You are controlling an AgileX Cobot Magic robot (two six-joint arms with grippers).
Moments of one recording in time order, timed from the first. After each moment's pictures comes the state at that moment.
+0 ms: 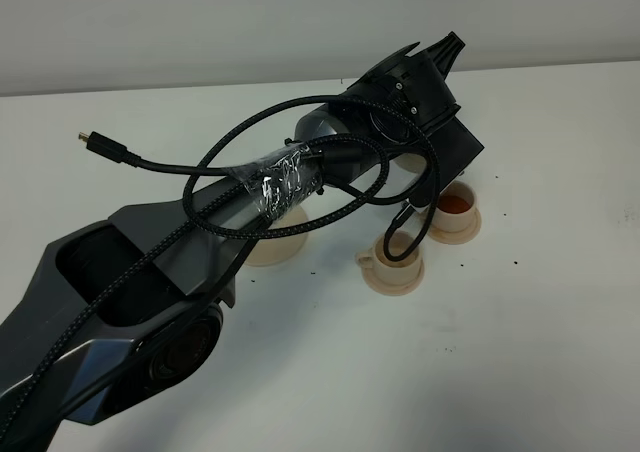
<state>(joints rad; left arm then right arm) -0.77 2.48 -2.24 0.72 0.79 1.36 0.06 0.06 -0.48 0.23 1.08 -0.21</state>
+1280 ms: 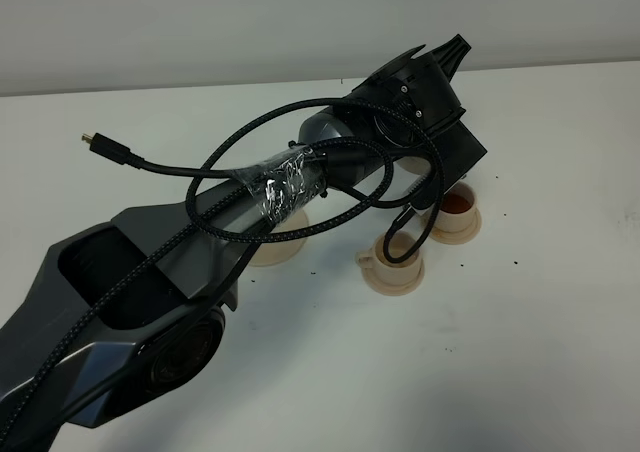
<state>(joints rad) -0.78 2.48 -2.24 0.73 0.79 1.37 0.06 0.06 -0.48 0.23 1.08 -0.21</state>
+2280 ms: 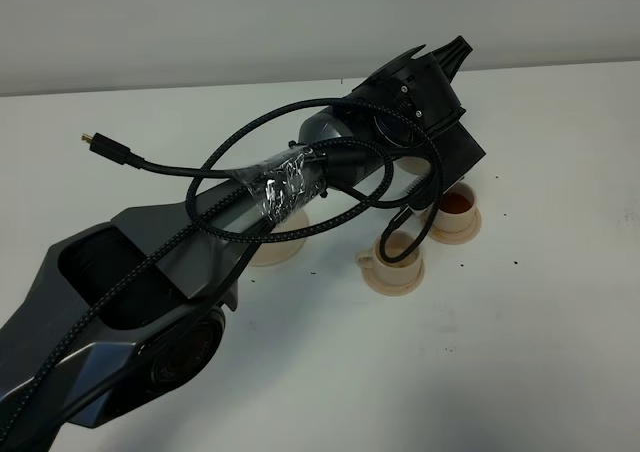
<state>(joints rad) -0.78 2.48 -2.24 0.73 0.79 1.40 0.06 0.06 -0.48 0.23 1.08 -0.21</state>
